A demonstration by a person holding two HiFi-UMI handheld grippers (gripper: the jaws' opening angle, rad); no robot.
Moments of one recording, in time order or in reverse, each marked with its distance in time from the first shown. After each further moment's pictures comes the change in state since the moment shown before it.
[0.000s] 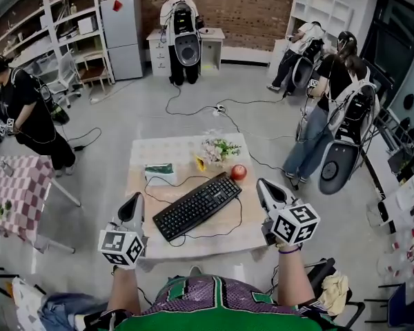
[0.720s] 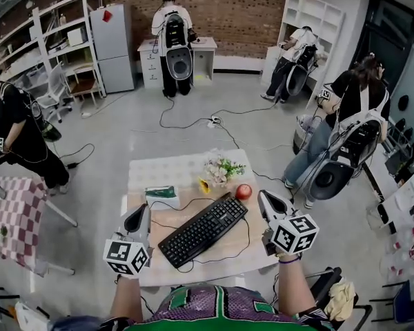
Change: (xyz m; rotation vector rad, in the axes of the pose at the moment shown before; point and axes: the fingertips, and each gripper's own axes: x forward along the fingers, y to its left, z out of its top) left arm 0.074 0.045 -0.012 -0.025 0.014 -0.100; right arm 0.070 -0.015 -0.005 0.019 0.006 -0.087
